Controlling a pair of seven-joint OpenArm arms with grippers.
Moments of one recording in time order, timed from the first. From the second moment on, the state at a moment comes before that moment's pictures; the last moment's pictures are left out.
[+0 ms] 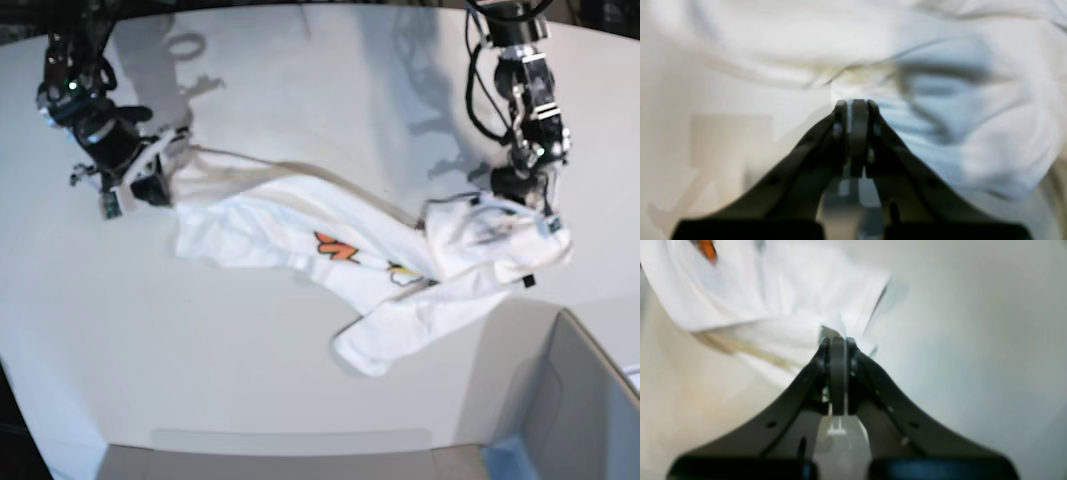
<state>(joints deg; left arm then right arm) 3.9 -10.0 -20.5 88.8 -16.2 5.8 46.9 -17.0 19.6 11.2 116.4 26.5 18.2 -48.0</state>
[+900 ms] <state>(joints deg) -8.0 -8.6 -27.3 101.8 -15.6 5.9 47.0 12.0 19.1 14.4 111.7 26.3 18.1 -48.5</state>
